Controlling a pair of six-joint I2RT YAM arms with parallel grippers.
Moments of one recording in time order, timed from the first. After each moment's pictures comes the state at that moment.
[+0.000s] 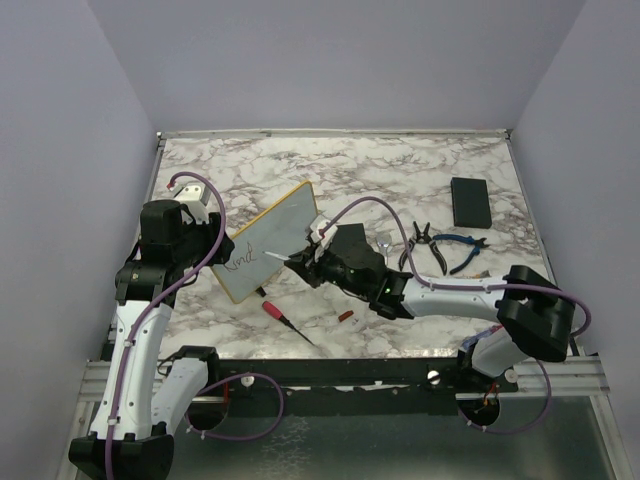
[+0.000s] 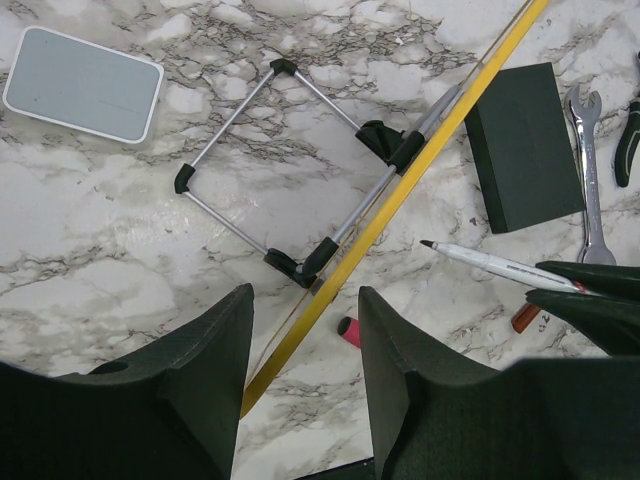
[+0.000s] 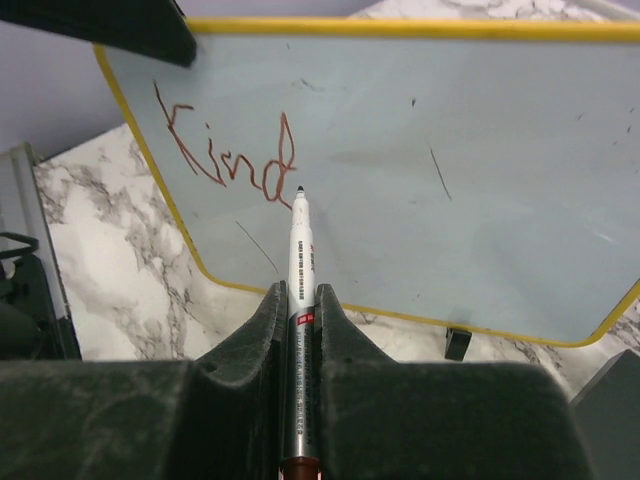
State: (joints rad) left arm -0.05 0.81 0.98 -0.81 0.24 -0.12; right arm 1.10 1.53 0.80 0.61 0.07 0.10
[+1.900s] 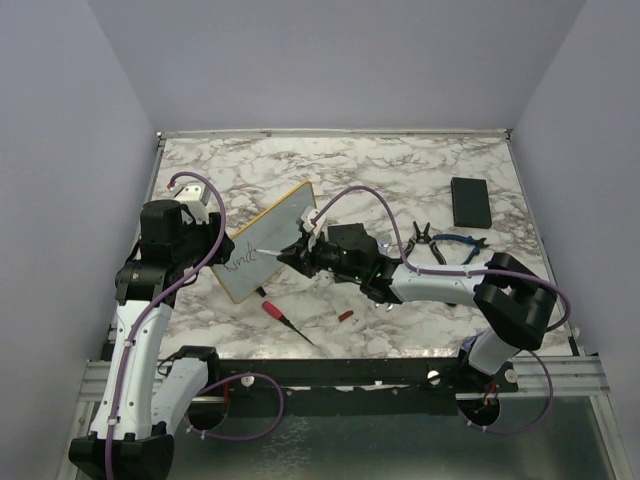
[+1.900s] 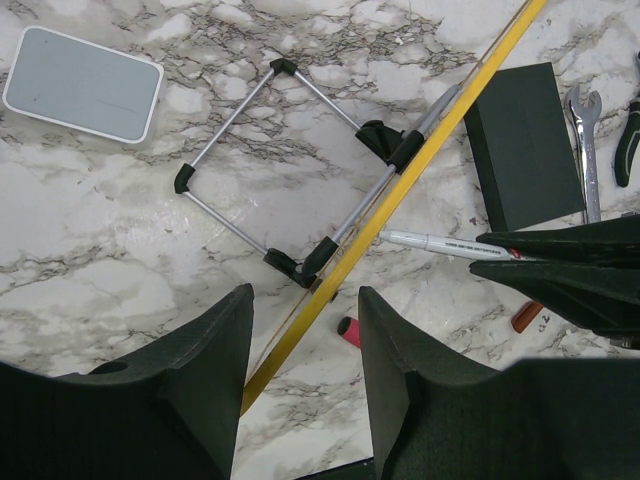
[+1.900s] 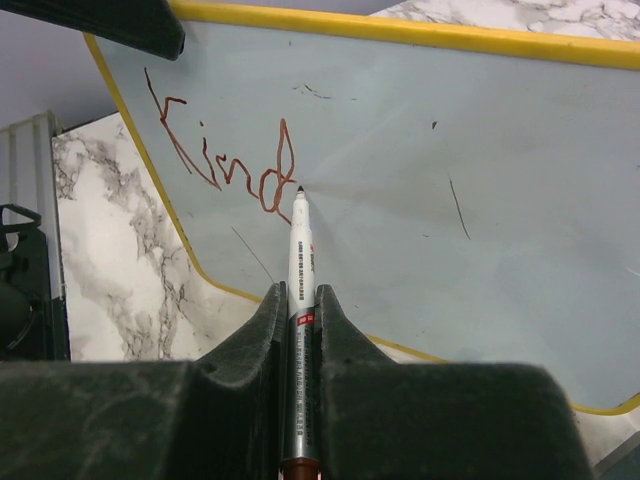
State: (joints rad) left arm -0.05 0.81 0.98 -0.81 0.24 -0.12; right arm 1.01 1.65 0.88 0.63 -0.17 0.06
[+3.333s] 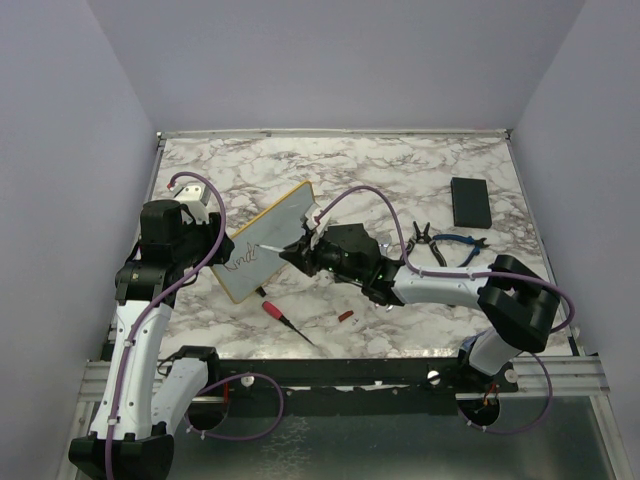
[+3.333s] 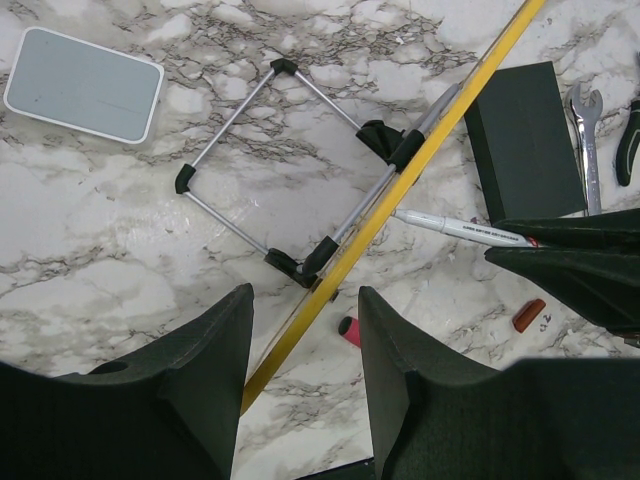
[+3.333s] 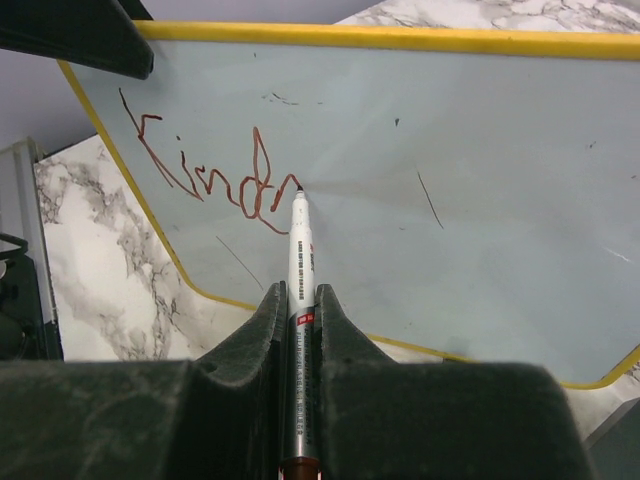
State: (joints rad) left arm -0.05 0.81 0.98 -0.81 0.24 -0.12; right arm 1.01 1.62 0.87 0.63 -0.08 0.10
